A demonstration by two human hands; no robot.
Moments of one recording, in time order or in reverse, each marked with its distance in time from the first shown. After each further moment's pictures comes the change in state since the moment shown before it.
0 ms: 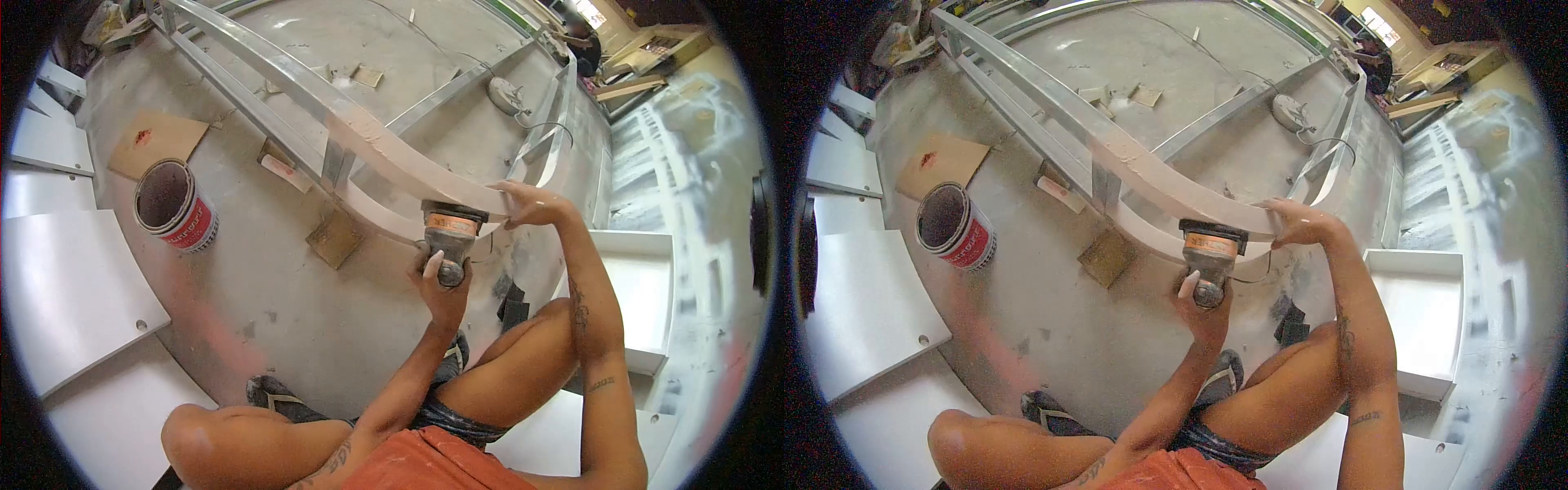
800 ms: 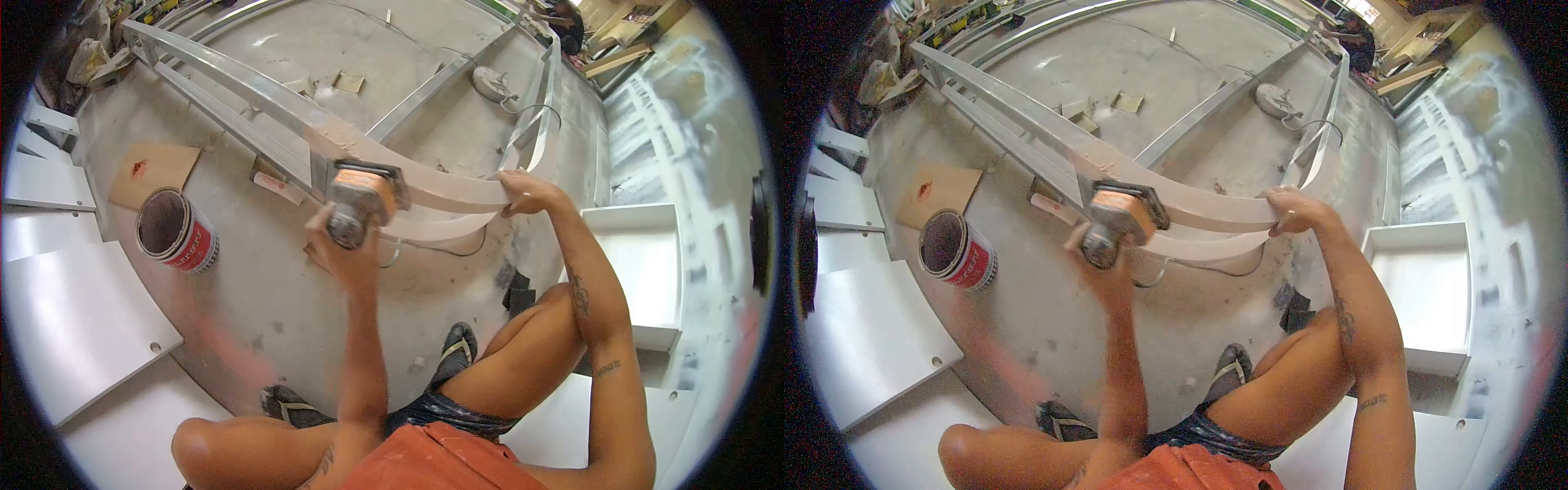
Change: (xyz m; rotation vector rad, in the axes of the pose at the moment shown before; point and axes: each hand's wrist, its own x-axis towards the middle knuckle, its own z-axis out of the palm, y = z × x) left_hand 0.154 -0.017 -0.073 0.021 -0.022 0.041; right_hand -0.002 0.027 0.006 -0.225 0.008 0.111
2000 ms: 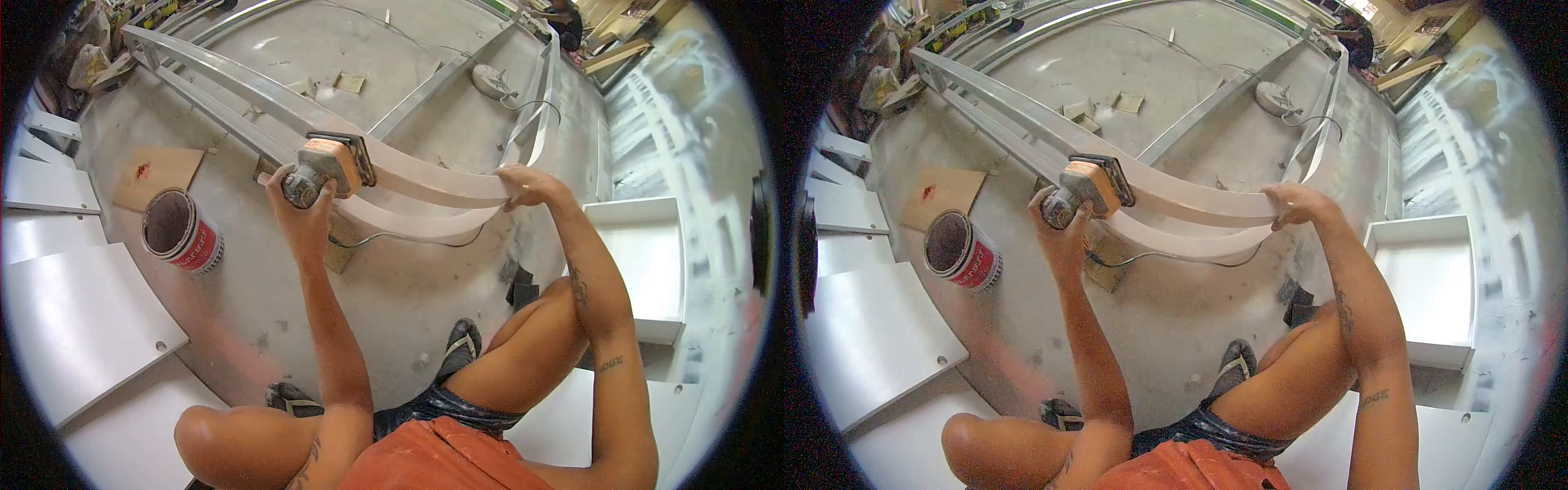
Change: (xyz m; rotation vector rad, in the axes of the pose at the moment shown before) left_hand 0.085 -0.012 -0.027 -0.089 -0.129 -0.190; right_hand -0.001 0.005 0.003 0.020 0.091 -0.072
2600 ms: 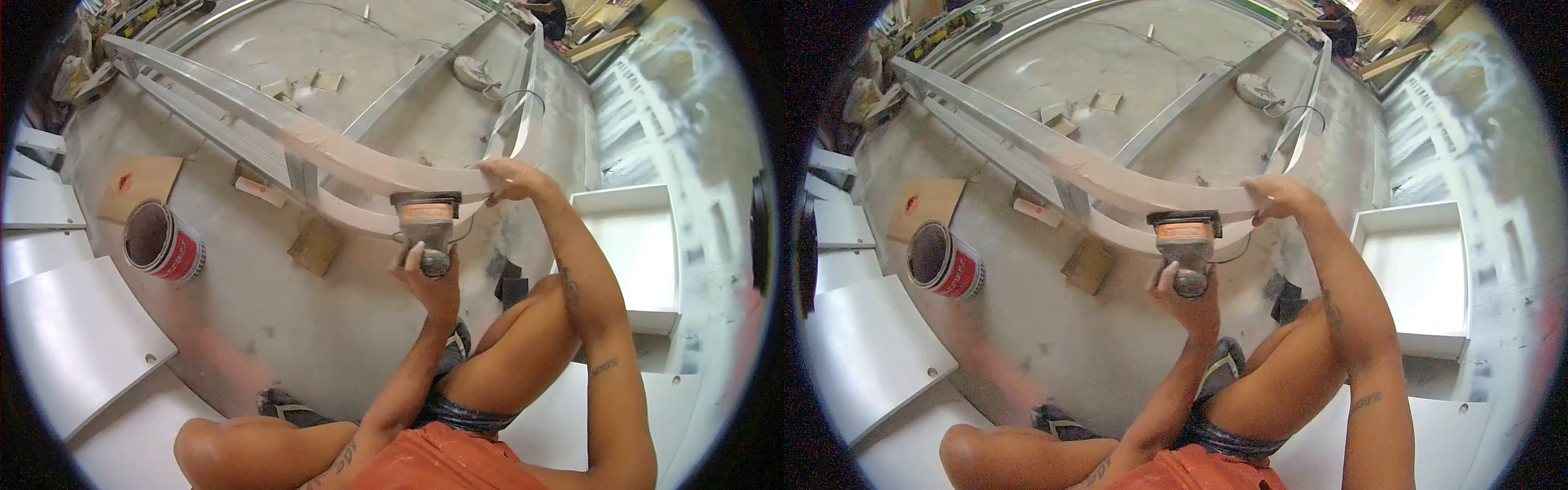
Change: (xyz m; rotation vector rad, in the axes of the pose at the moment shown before) left_hand -0.225 0.014 0.144 0.140 0.173 0.188; right_hand -0.004 0.007 0.001 0.105 -0.008 0.019
